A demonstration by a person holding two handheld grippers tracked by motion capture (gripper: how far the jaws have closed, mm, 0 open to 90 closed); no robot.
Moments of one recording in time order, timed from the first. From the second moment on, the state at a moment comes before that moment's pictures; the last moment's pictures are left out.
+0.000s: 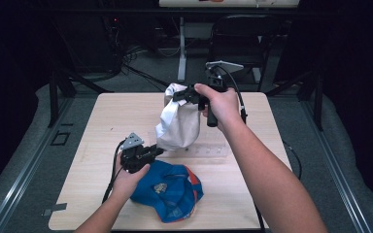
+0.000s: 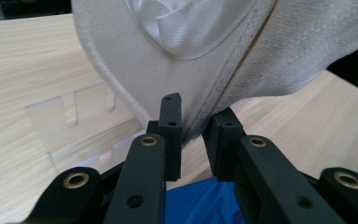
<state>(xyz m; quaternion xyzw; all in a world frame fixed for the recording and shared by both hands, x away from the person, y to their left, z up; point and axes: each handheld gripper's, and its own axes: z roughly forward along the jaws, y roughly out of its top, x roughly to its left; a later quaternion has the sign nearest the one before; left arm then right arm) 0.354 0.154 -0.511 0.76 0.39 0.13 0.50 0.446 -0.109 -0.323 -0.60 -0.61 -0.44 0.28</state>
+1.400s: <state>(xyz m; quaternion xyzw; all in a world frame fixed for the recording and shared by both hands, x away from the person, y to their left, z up) 0.346 0.162 -0.548 0.71 0.47 0.11 0.50 0.451 -0.109 -0.371 -0.62 -0.63 -0.40 0.26</state>
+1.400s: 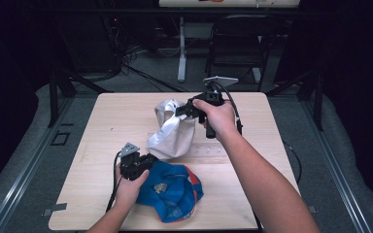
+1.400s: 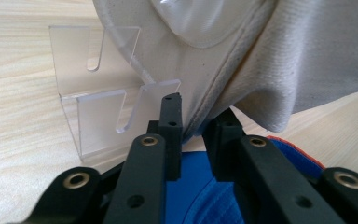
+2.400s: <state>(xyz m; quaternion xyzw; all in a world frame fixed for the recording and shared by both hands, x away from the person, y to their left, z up) 0.322 0.225 -0.539 0.72 0.50 0.14 0.46 0.384 -0.175 -0.389 -0.61 -0.68 -0.38 0.14</state>
